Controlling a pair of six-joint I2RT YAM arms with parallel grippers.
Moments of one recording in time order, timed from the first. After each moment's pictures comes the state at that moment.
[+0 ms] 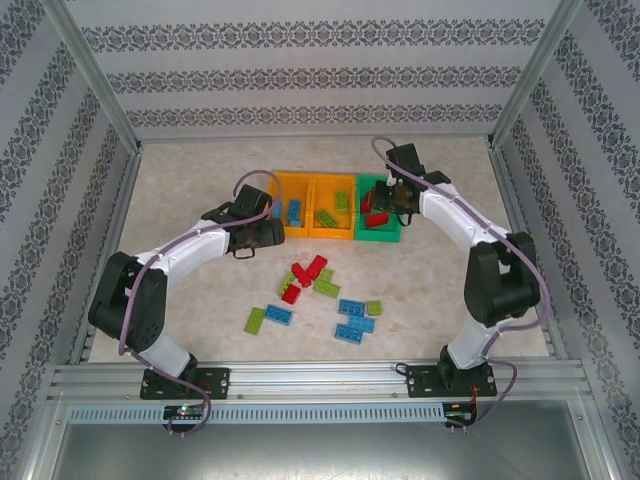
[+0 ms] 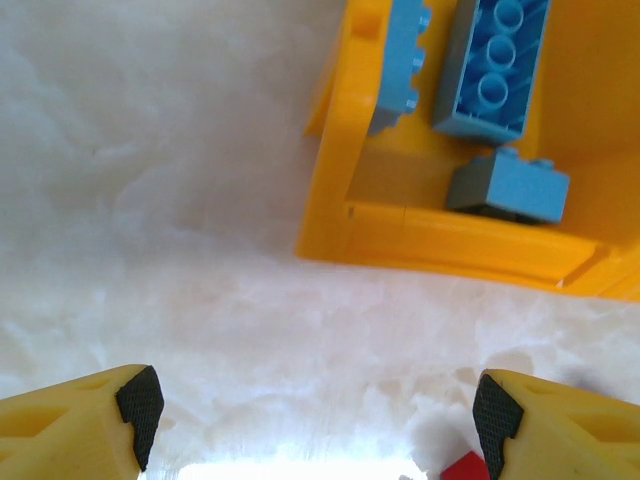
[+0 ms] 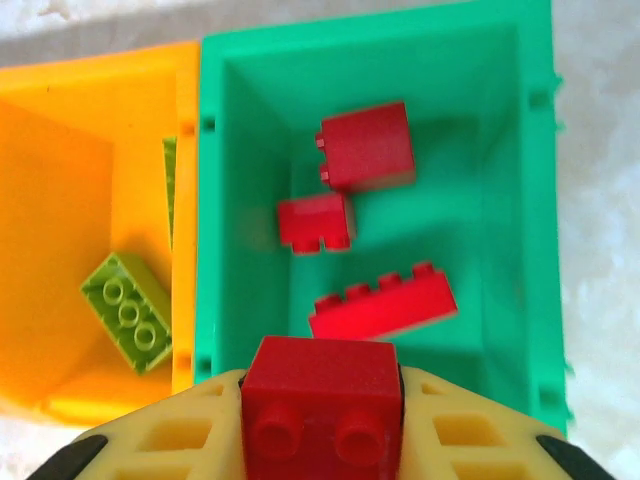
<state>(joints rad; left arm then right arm) -0.42 1.58 1.03 -0.50 -0.08 -0.56 0.28 1.76 1.37 -0.61 -0.07 0.44</state>
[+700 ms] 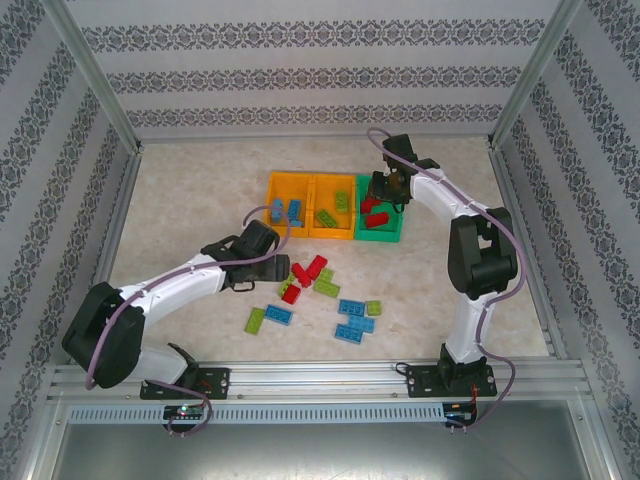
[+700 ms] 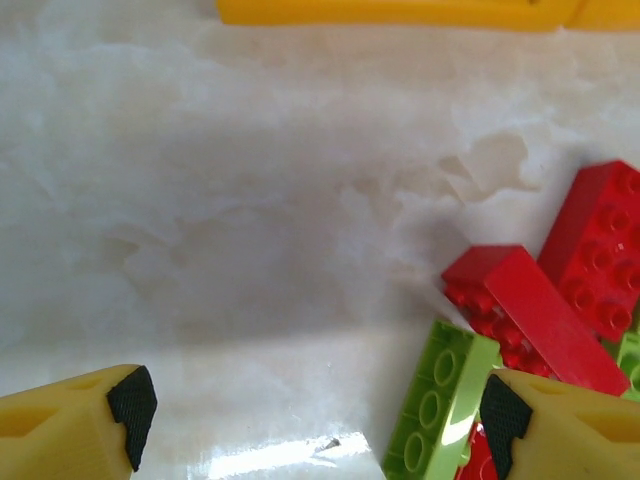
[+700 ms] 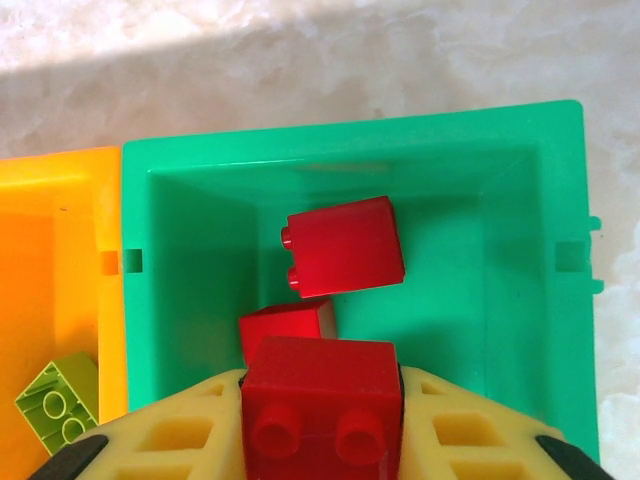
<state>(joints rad) -0.60 1.39 0.81 -0.49 -0.13 -0.53 0.24 1.95 1.52 -0.61 -0.07 0.43</state>
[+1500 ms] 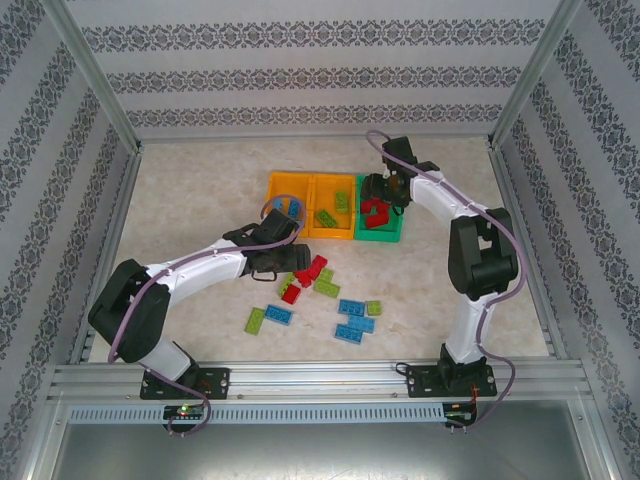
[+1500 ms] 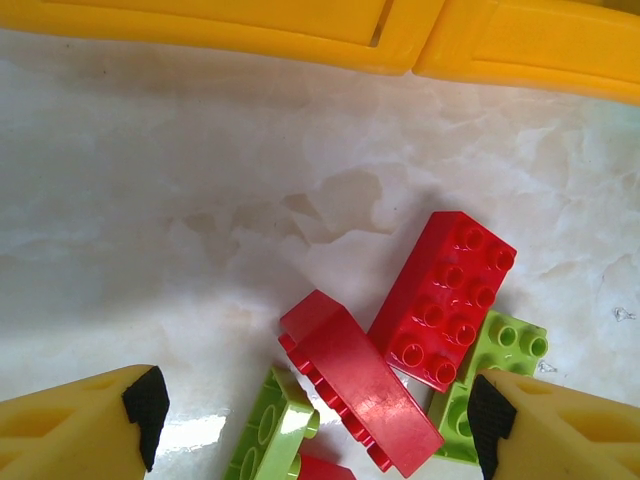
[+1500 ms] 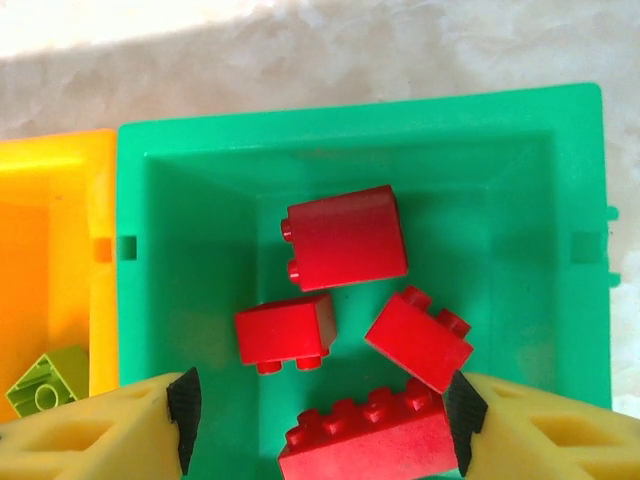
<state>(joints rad) -0.64 1.56 0.97 -0.47 -0.02 -0.70 0.24 1.93 1.48 -0.57 -0.08 0.41</state>
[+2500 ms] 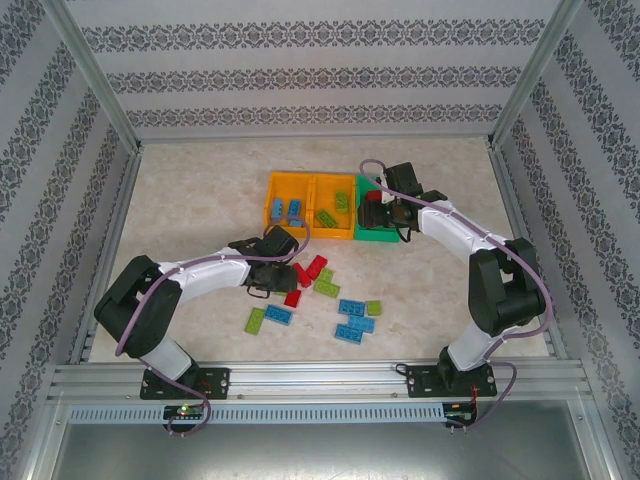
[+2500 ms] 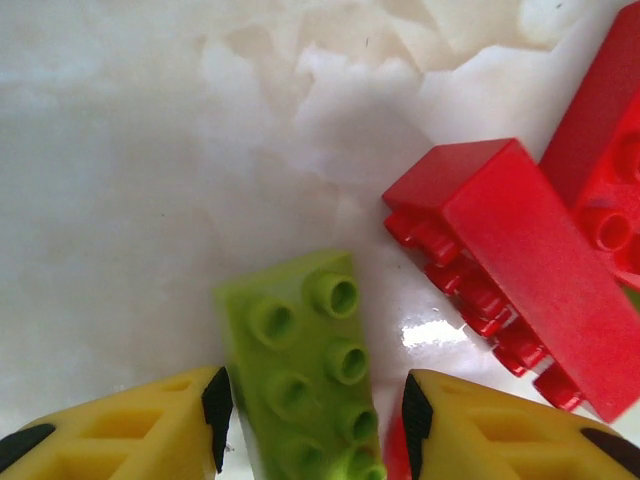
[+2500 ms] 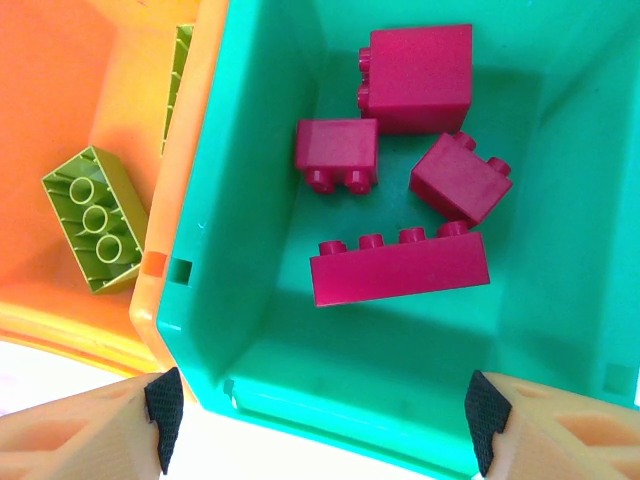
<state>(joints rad) -0.65 1.60 0.87 -0.50 0.00 -0.59 0.31 1.67 1.15 -0.48 -0.09 0.26</state>
